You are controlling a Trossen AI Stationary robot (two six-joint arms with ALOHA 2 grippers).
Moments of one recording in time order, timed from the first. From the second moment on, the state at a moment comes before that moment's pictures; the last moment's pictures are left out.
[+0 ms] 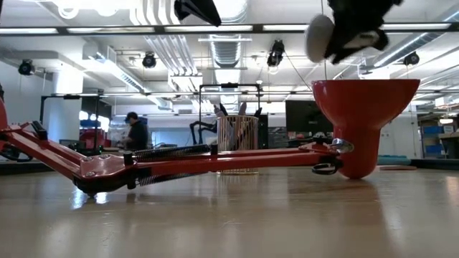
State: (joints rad) left arm -0.01 1.62 1.72 -0.97 -0.24 -0.12; right arm 0.06 1.04 1.04 -0.85 0.49 0.59
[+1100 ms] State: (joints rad) left arm -0.01 1.57 1.55 -0.78 -0.22 -0.22; right arm 0.04 0.98 0.43 -0.88 0.23 1.37
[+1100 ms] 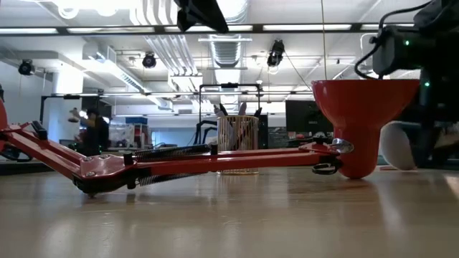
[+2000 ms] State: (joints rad) left arm -0.14 1.56 1.60 -0.89 -0.01 -0.22; right arm 0.04 0.96 0.46 -0.90 0.07 1.27
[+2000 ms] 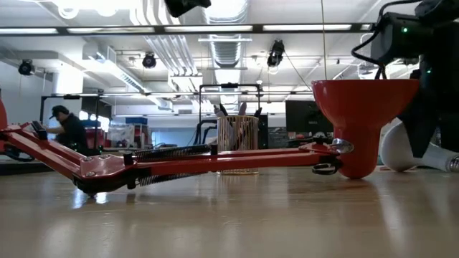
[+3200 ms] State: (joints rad) left arm -0.08 1.91 1.30 -0.35 0.25 -0.46; right arm 0.04 0.97 1.07 -1.38 0.21 1.06
